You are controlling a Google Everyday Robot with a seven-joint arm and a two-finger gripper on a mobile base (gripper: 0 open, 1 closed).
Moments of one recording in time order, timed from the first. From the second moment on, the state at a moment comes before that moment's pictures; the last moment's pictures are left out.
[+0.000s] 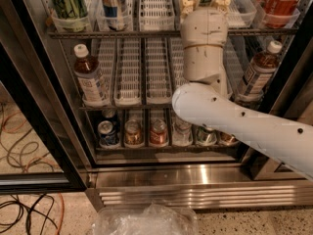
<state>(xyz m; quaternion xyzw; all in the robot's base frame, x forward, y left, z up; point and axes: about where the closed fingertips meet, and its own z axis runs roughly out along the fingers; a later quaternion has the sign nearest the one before) 0.618 -0.111 1.123 0.00 0.32 -0.04 0.95</state>
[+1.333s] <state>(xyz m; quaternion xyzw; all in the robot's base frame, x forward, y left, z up) 0.578 -0.110 1.142 -0.01 0.30 -0.04 0.95</state>
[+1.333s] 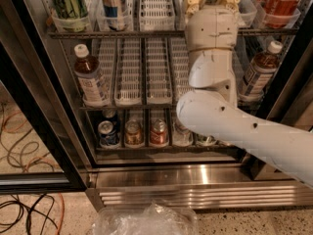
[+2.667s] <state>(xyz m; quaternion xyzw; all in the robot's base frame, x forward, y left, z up) 0.529 -0.101 1.144 -0.03 0.30 -0.02 0.95</state>
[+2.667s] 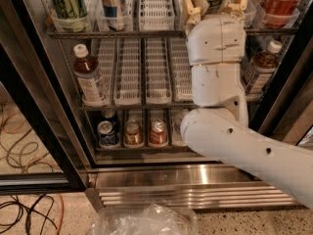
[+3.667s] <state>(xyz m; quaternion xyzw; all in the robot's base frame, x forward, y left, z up) 0.484 -0.088 1.089 -0.06 0.34 0.00 0.94</state>
